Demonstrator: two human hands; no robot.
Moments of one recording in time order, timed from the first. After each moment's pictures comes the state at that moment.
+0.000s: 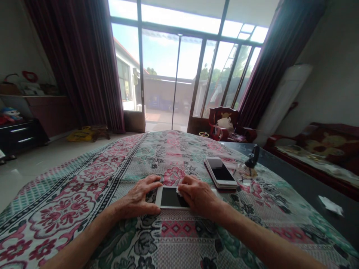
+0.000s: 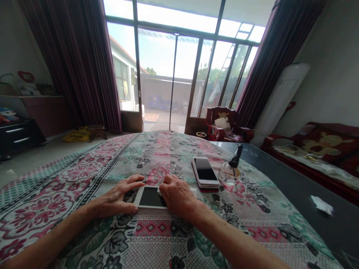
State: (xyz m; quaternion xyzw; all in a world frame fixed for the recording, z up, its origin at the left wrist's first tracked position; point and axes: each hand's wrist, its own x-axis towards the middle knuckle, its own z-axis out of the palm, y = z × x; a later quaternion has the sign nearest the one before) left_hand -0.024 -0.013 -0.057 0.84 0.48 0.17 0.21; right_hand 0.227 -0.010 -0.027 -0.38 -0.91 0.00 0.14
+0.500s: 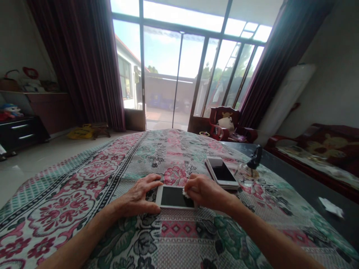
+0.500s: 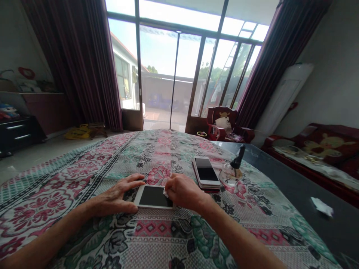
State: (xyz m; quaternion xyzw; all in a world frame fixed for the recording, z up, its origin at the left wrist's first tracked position) left_hand -0.024 -0.011 -0.054 0.84 0.47 0.18 0.22; right_hand 0.238 -0.003 -0.011 -0.41 -0.90 0.12 0.13
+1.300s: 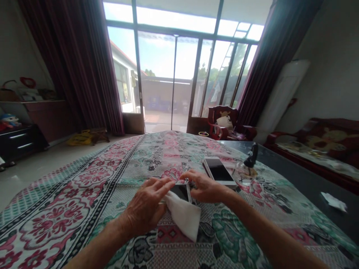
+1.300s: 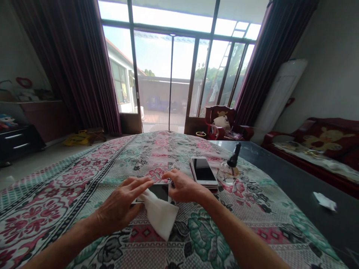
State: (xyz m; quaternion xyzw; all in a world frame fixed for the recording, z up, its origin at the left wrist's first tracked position) left_hand 0.022 -0.034 -0.036 0.88 0.39 0.26 0.03; right_hand 0.256 0.020 -0.015 -0.40 -0.88 0.20 0.17
